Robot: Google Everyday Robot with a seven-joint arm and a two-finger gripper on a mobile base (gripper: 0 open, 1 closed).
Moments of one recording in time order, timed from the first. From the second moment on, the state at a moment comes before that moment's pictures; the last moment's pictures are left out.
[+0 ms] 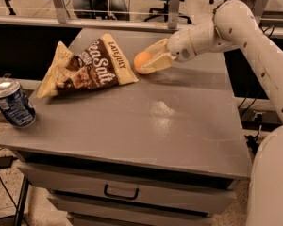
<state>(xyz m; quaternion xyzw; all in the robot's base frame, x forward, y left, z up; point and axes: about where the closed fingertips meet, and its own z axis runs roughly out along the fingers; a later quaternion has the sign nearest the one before) 0.706 -0.037 0.864 -0.58 0.63 0.29 0.42</state>
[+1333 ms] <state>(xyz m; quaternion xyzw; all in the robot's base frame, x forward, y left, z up) 0.706 -0.028 0.859 -0.58 0.63 0.30 0.42</state>
